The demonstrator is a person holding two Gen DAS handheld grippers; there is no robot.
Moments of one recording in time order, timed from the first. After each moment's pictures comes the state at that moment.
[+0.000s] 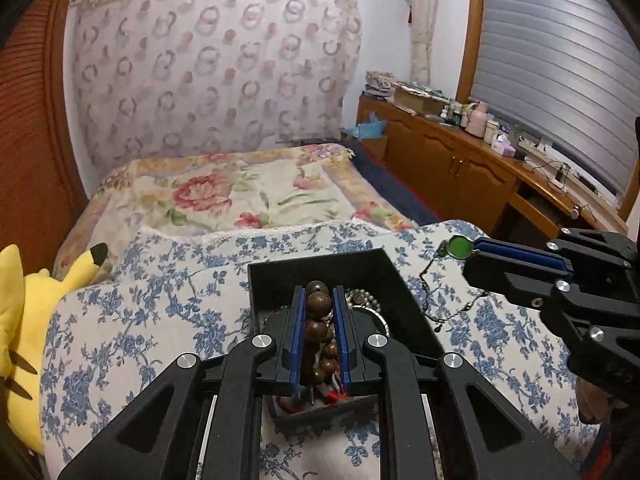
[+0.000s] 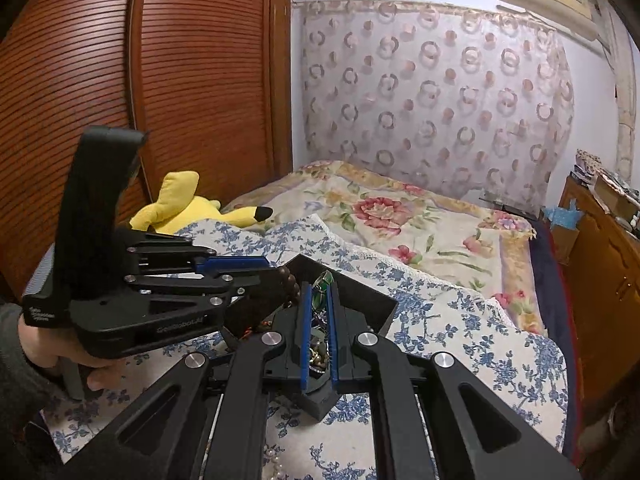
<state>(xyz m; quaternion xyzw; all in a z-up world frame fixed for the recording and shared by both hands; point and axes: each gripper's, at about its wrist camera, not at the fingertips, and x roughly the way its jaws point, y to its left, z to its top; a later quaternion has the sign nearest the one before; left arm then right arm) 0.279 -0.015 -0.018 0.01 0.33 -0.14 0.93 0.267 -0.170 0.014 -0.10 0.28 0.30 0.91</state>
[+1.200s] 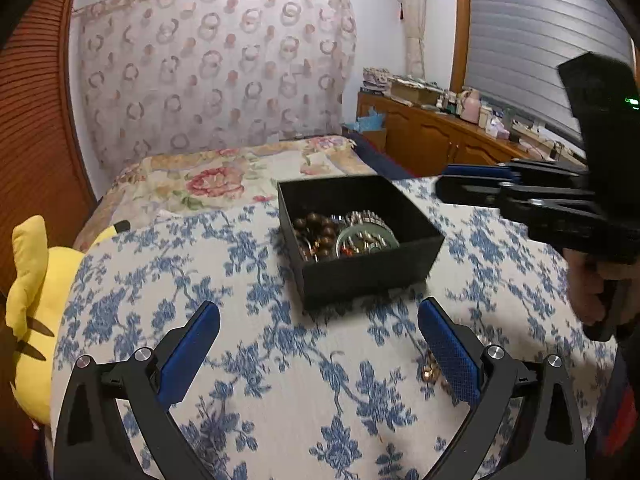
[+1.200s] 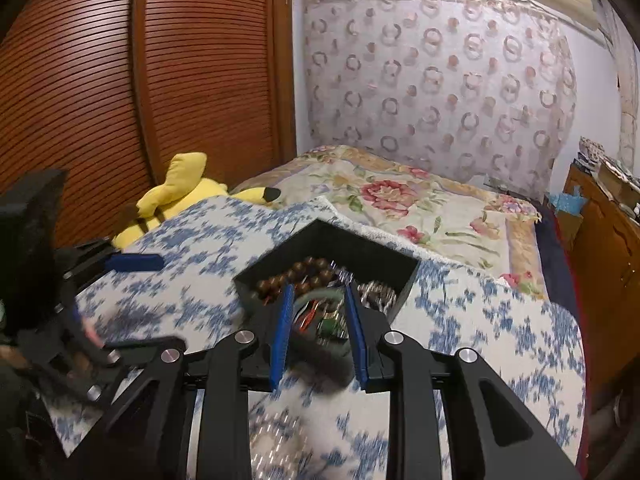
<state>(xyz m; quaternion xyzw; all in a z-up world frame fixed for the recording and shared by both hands) 0.185 0.017 -0.052 0.03 0.33 -0.14 0.93 0.236 -0.173 -0.016 -0.10 0.30 0.31 0.90</state>
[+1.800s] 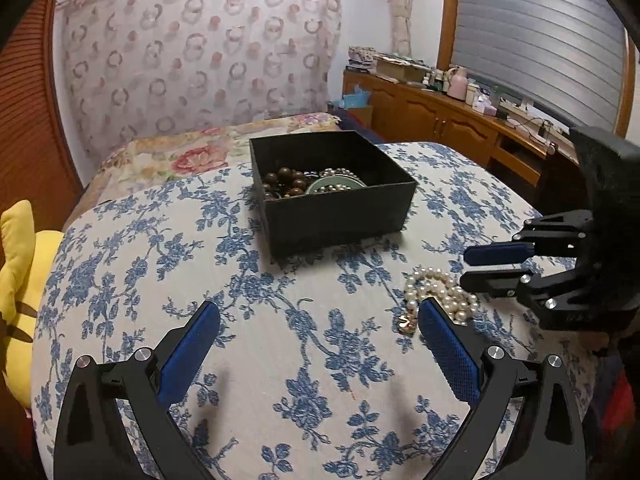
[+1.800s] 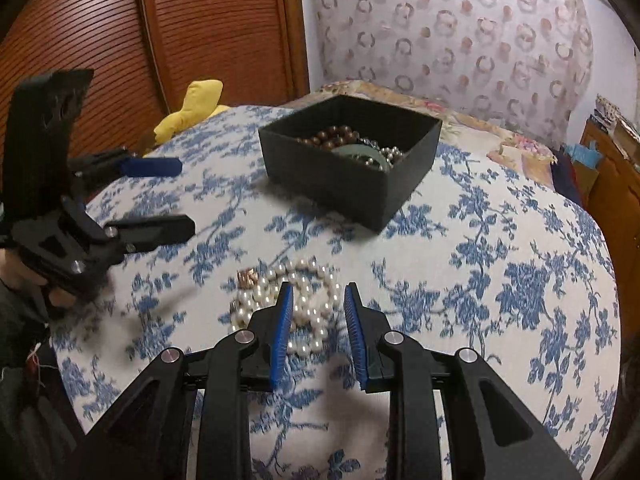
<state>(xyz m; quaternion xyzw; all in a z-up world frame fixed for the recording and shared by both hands) 0.164 0.004 -0.074 0.04 0.36 -0.17 0.92 0.184 -0.197 -0.081 -0.11 0.40 0.32 0.85</state>
